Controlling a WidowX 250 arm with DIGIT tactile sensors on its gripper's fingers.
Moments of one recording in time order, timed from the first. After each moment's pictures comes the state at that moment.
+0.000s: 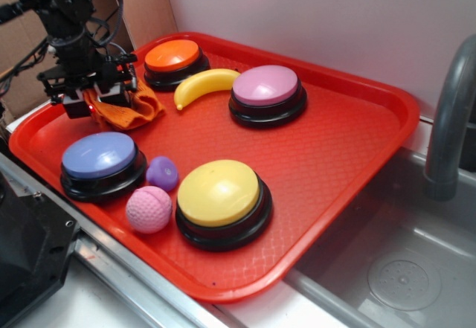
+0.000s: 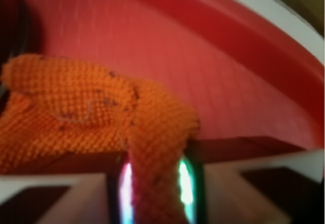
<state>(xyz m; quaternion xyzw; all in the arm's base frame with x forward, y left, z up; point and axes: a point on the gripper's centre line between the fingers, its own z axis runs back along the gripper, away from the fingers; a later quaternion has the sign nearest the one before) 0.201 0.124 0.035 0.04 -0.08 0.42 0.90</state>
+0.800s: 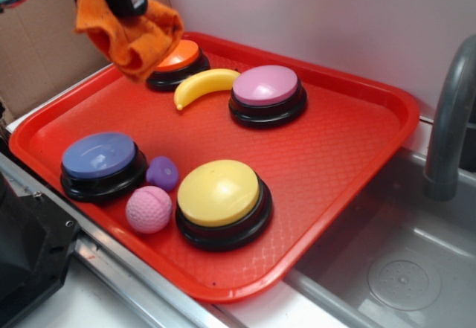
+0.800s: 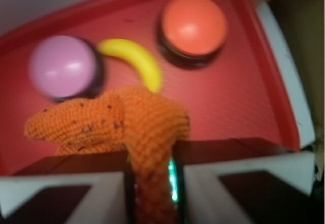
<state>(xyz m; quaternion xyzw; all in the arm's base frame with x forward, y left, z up) 0.221 0.019 0.172 -0.02 -0.04 0.13 0.99</state>
